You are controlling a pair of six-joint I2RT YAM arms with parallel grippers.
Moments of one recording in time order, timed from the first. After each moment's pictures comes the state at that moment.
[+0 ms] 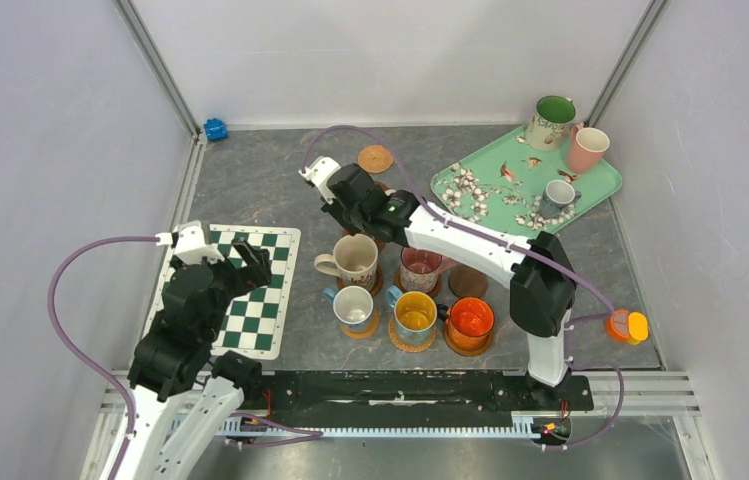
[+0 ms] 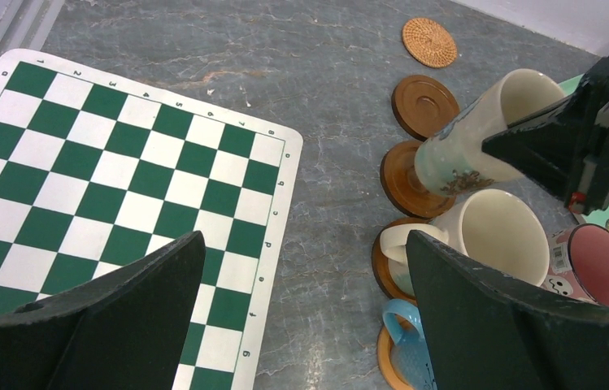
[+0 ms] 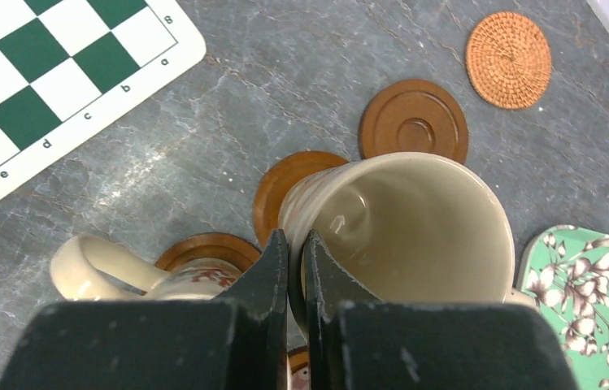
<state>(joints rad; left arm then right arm) -0.37 0.38 0.78 -0.73 -0.36 -0.43 0.93 1.91 1.70 -0.45 0.25 -0.11</state>
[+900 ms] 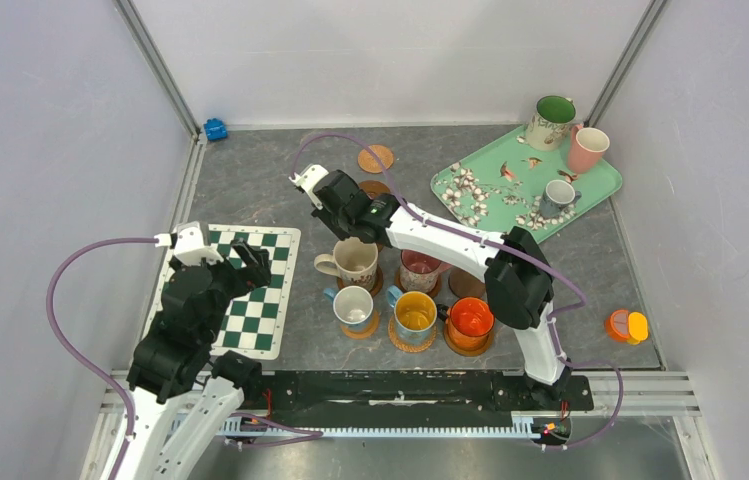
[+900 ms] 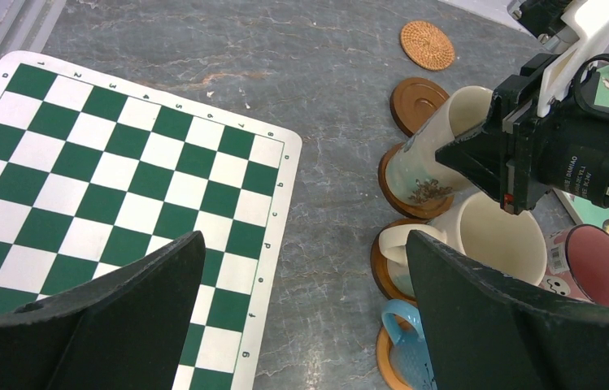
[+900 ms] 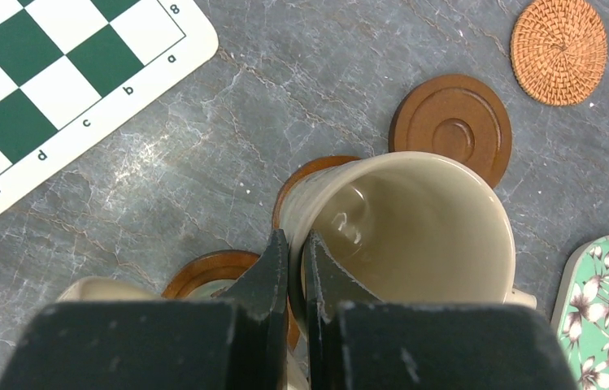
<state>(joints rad) -0.37 0.37 0.78 -0.73 -0.36 -0.43 0.96 2.05 1.78 -0.46 0.26 -0.07</state>
